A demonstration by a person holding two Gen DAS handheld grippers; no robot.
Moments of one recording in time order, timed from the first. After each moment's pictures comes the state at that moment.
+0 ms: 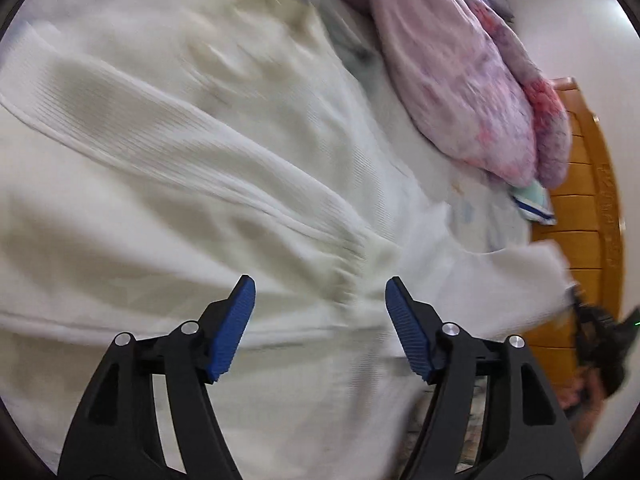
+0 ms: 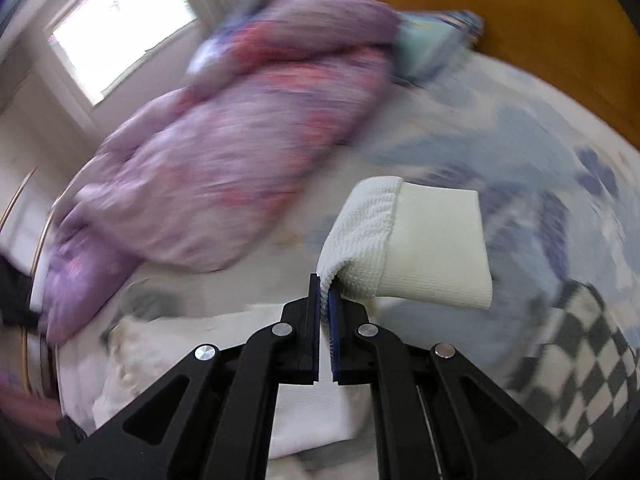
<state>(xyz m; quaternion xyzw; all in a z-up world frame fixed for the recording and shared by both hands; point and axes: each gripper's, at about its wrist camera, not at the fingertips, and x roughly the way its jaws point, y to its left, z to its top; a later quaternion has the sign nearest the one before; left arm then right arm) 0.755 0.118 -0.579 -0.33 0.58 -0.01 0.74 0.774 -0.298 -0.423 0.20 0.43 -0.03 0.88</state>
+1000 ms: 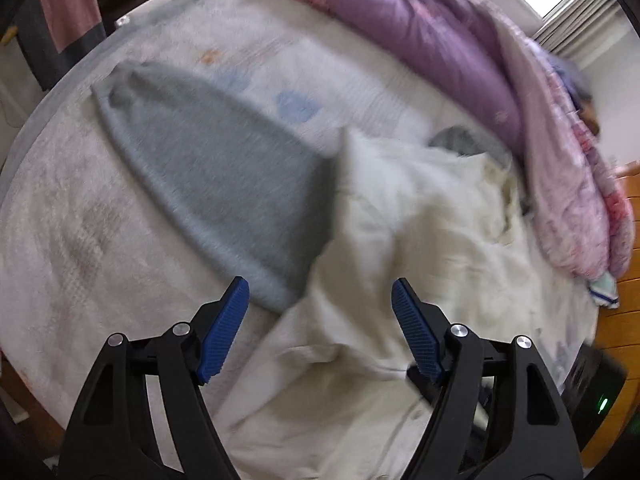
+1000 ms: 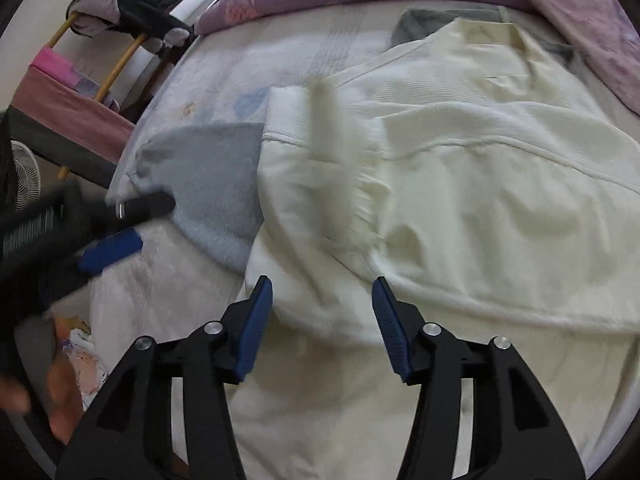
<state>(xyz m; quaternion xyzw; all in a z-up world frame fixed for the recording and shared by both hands) 0.622 0.366 -0.509 -0.30 0.52 0.18 0.78 0.643 0.134 -0.521 0.03 0.60 0.31 0.73</state>
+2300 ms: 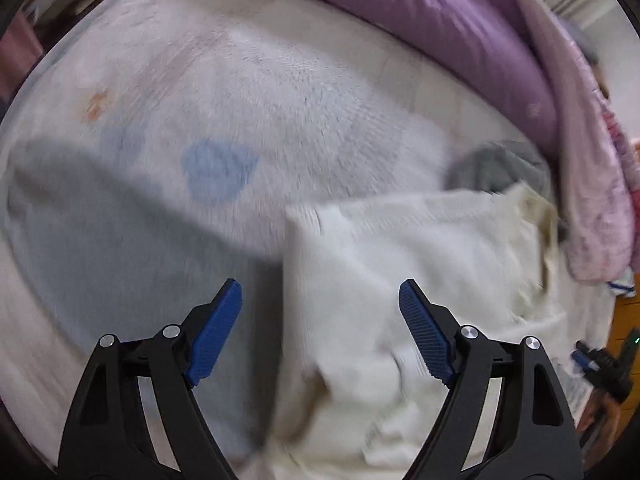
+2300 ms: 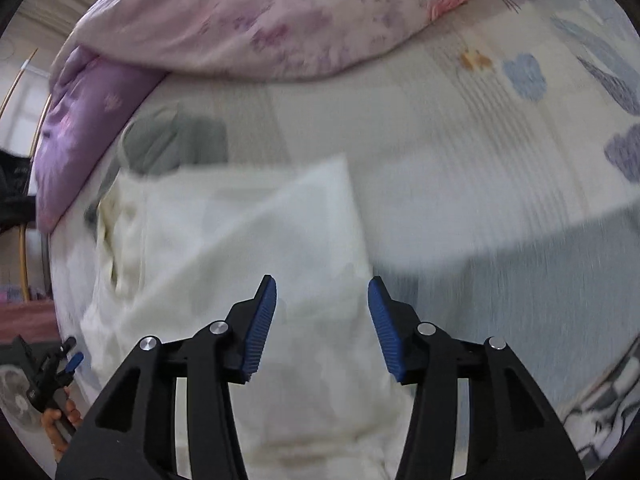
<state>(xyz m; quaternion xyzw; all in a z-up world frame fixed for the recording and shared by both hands) 0.808 0.420 -0.594 -0.25 0.60 0.14 0.74 0.888 -0.166 -0.587 0.15 0.66 0.04 0.73</state>
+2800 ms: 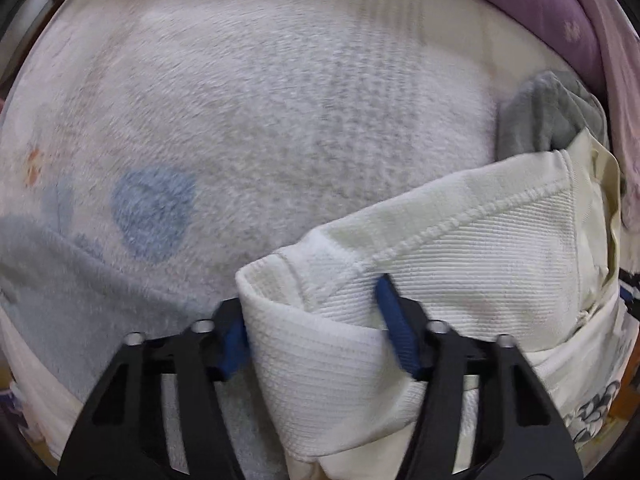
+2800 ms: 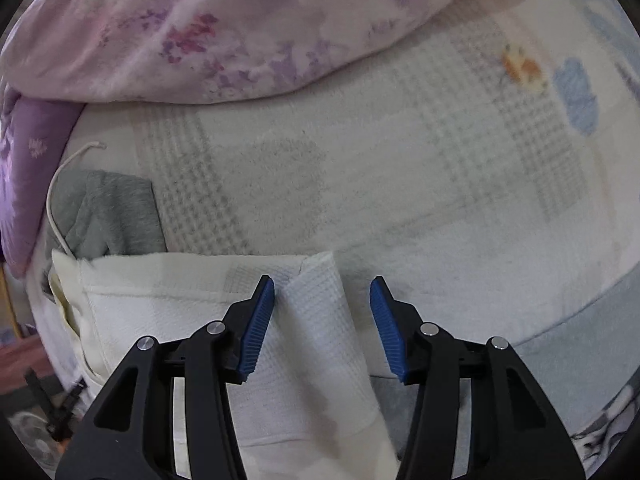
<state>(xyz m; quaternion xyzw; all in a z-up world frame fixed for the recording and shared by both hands) 0.859 0.410 -0.649 -0.16 0.69 0.11 0.70 0.960 -0.162 -0.651 0.19 0.72 0.01 0.67</state>
